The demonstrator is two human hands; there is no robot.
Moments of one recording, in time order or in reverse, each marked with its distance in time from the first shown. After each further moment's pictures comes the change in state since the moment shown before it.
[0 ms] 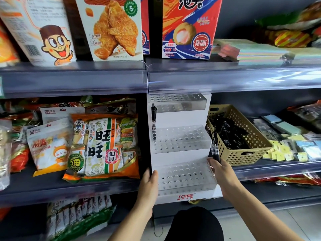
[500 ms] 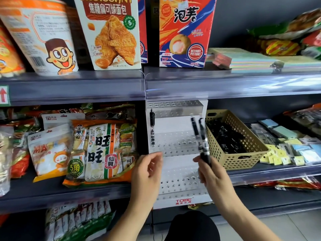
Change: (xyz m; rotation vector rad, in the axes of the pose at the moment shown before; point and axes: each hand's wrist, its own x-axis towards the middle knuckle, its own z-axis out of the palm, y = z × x) left_hand -0.040 0.060 -0.010 0.120 0.122 0.655; right_hand -0.081 -0.043 0.008 0.020 -0.209 -0.453
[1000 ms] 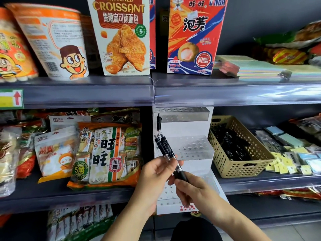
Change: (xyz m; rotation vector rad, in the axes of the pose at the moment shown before) left_hand 0.006 0.035 -0.005 -0.540 -0.235 -0.309; right_hand -0.001 -0.013 0.031 -0.002 -0.501 0.138
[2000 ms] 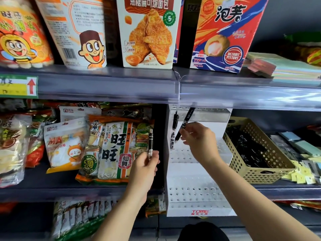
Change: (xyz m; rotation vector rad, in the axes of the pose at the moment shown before) left_hand 0.037 -0.021 -0.066 0.199 0.285 -0.062; right_hand 0.113 -0.038 -0.011 -0.352 0.567 -0.258
